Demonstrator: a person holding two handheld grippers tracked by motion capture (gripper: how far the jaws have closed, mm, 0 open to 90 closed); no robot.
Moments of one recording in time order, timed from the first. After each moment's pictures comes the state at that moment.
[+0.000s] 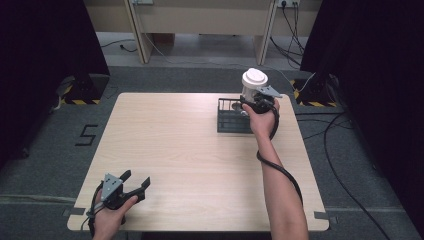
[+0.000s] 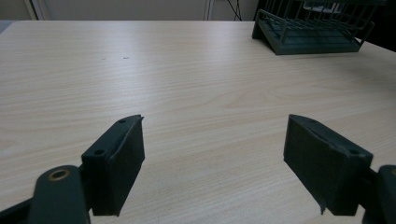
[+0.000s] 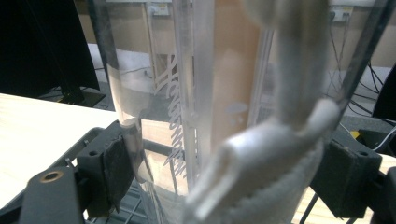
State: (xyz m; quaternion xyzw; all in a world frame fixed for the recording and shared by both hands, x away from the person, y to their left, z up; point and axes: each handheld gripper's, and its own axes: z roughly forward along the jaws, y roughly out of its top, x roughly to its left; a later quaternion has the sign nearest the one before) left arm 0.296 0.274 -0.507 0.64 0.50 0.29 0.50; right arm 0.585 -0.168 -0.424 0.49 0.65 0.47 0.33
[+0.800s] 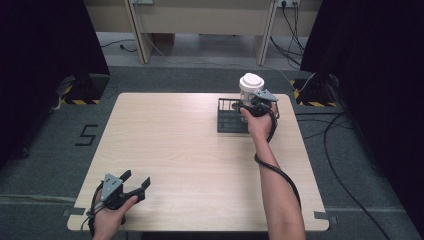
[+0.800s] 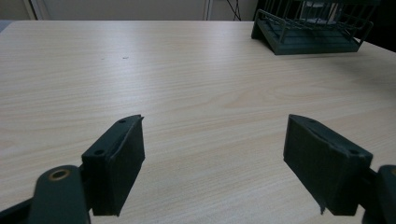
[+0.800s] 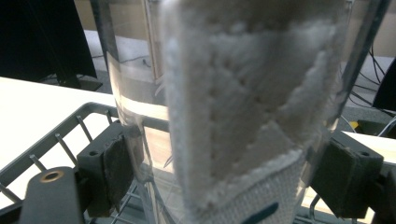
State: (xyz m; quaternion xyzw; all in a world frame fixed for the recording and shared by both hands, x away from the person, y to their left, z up) left arm 0.296 0.274 -0.507 0.64 0.50 0.29 0.50; right arm 0.586 -0.163 -0.440 0.50 0.66 0.45 0.33
